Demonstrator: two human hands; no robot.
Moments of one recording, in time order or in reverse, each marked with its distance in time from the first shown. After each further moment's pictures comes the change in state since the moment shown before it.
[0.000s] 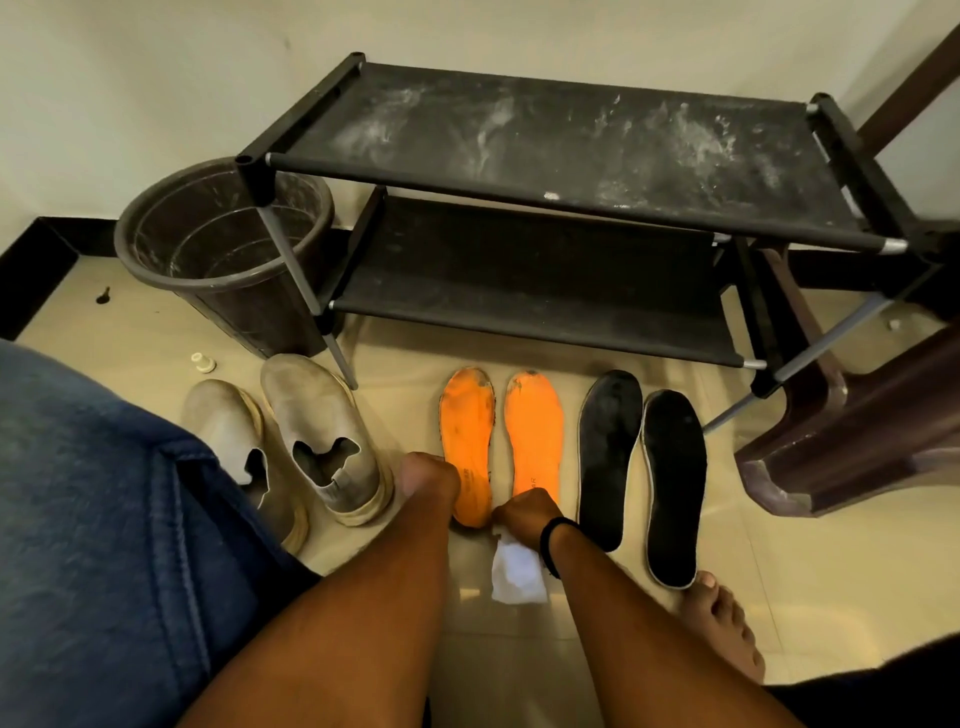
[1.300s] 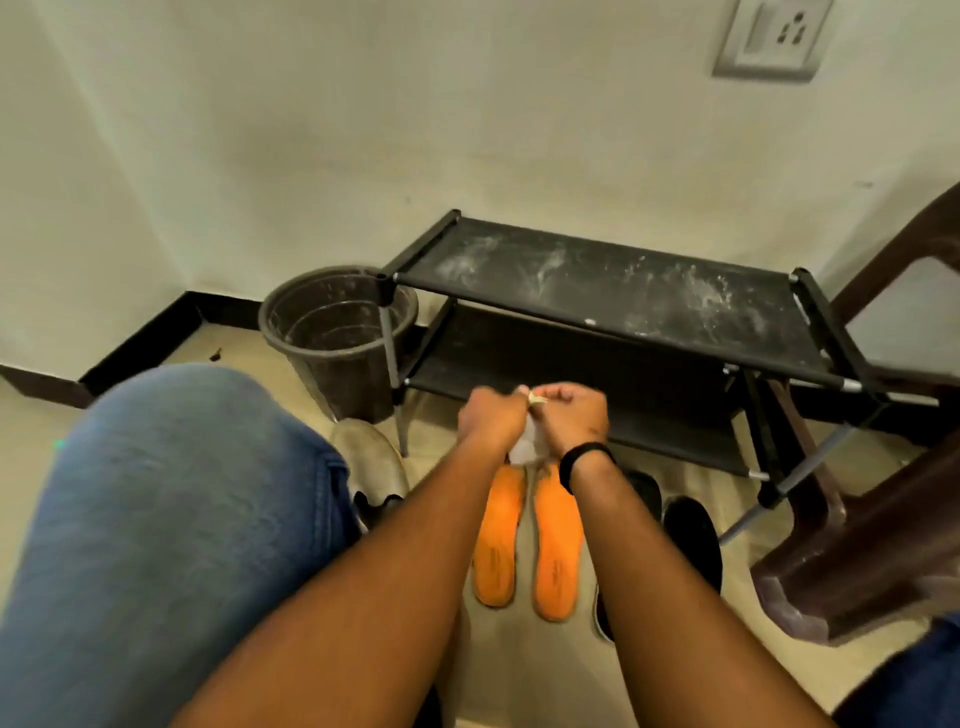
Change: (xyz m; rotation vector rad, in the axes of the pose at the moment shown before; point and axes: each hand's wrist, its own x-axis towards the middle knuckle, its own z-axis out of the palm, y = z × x) left_hand -0.093 0.129 -0.104 -0.225 -0.017 0.373; right_hand -0.094 -0.169 -0.064 0.472 0.434 -0.637
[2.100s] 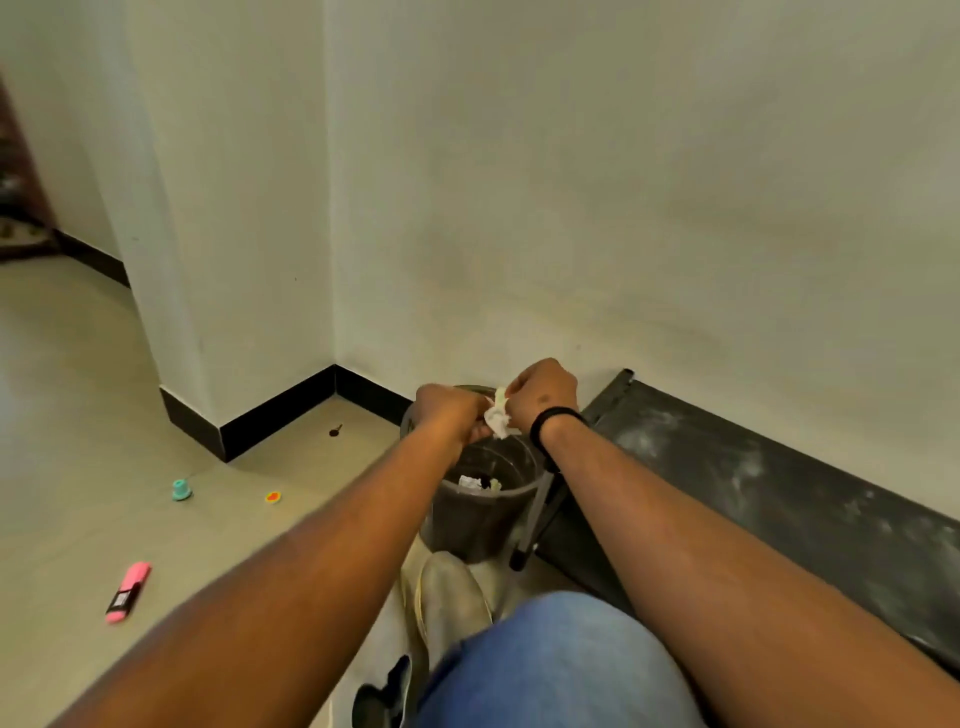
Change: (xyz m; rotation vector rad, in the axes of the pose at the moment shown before) left_hand 0.138 0.030 -0.243 -0.709 0.274 -0.025; right_hand 0.043 -0.184 0.248 -0.645 -0.303 -0.464
